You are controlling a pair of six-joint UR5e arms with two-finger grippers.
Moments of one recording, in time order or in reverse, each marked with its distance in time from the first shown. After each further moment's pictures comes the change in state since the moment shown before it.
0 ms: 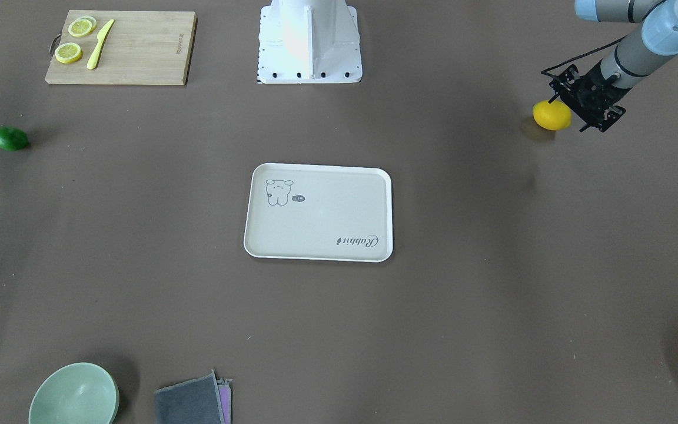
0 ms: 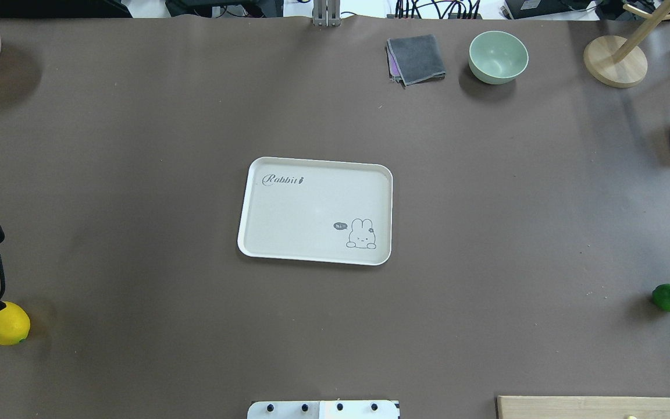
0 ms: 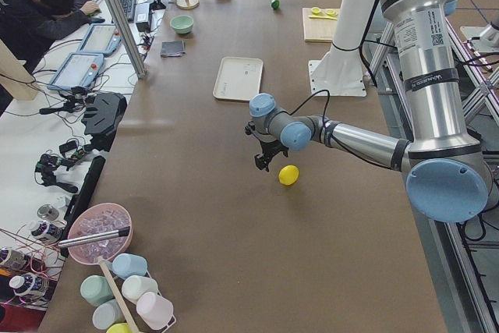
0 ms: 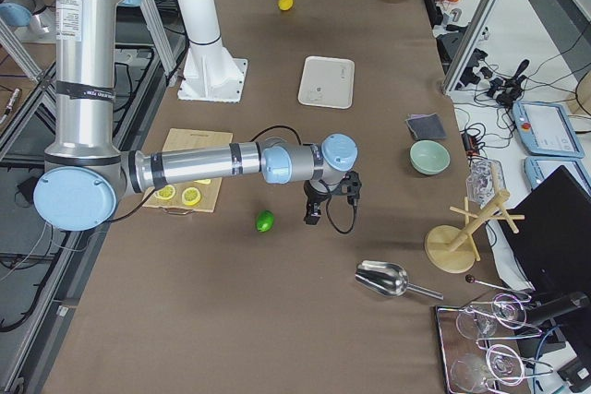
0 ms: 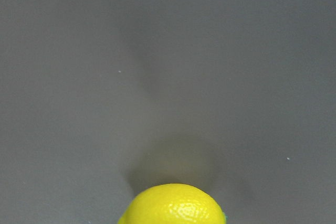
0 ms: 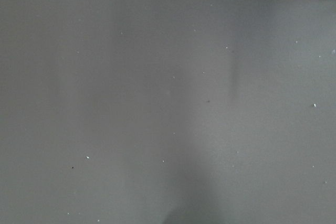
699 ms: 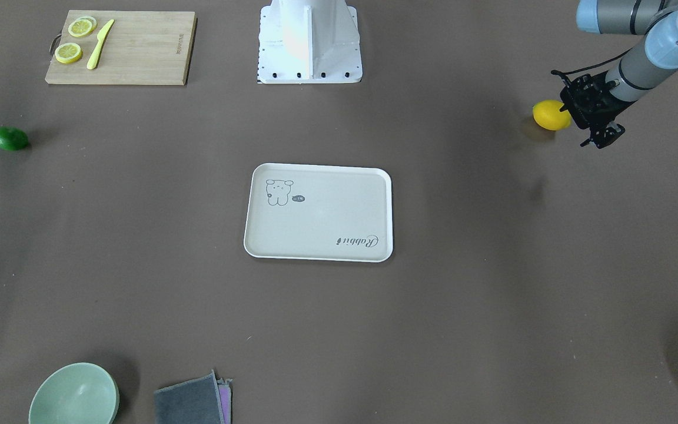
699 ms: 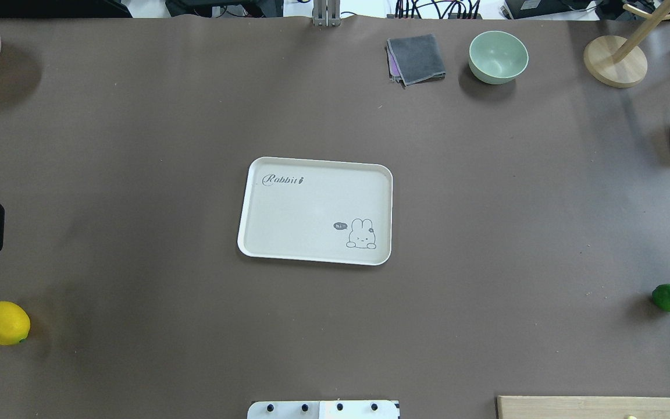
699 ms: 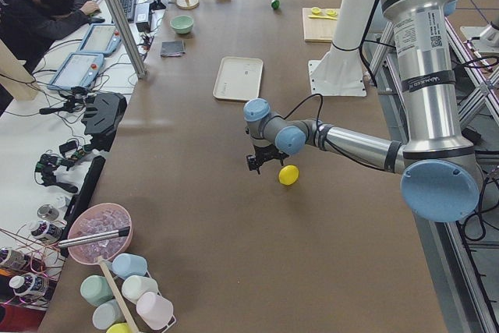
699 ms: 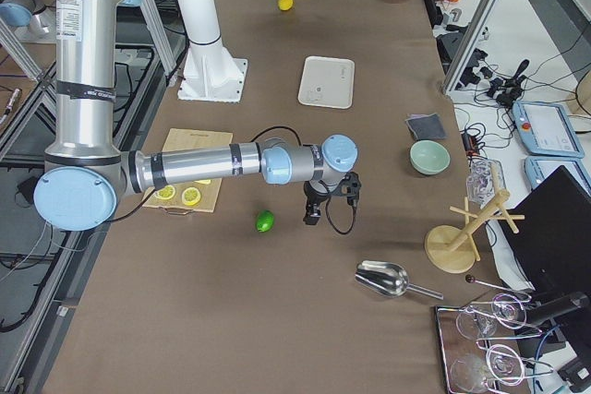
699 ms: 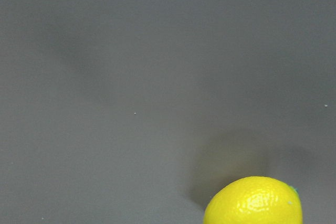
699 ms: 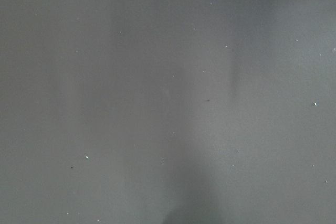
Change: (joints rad) left arm -0.009 -0.036 0.066 -0.004 0.012 0.302; right arm -0.002 -0.001 -0.003 -0.001 0.001 0.001
